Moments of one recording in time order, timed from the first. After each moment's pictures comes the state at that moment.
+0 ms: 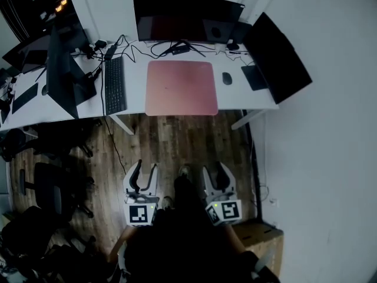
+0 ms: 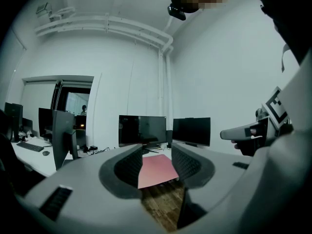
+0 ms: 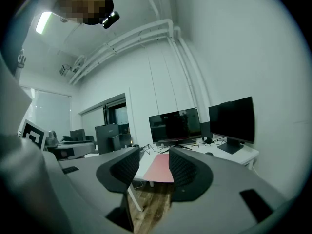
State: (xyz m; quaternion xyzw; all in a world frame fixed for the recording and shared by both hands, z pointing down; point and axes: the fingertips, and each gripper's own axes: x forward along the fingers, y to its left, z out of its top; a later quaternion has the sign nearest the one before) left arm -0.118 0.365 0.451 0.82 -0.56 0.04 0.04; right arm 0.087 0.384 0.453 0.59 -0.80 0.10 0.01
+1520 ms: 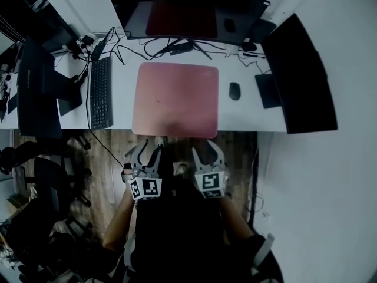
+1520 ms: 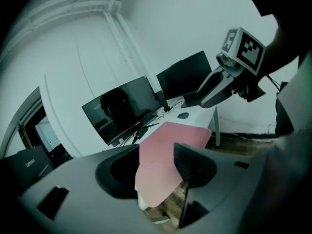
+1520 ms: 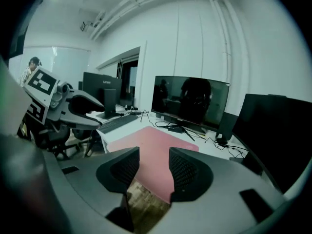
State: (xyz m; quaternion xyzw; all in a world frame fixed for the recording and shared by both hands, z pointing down) left arm -0.019 0.105 0.585 0.80 -0.49 0.33 -0.08; right arm 0.141 0.100 0.586 0.47 -0.84 0.07 0.28
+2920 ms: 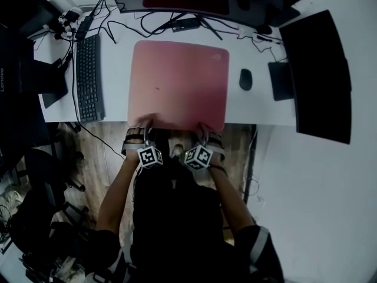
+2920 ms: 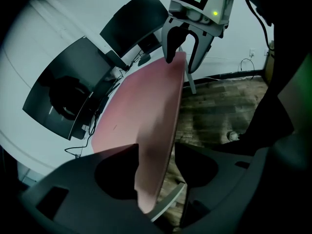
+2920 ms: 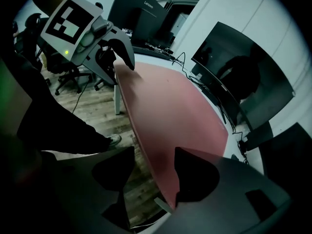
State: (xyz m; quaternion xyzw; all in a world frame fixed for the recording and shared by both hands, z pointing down) left arm -0.049 0.048 0.827 0.74 -0.29 0.59 -0.14; right arm 0.134 0.062 0.832 0.33 -0.75 -0.03 0.58
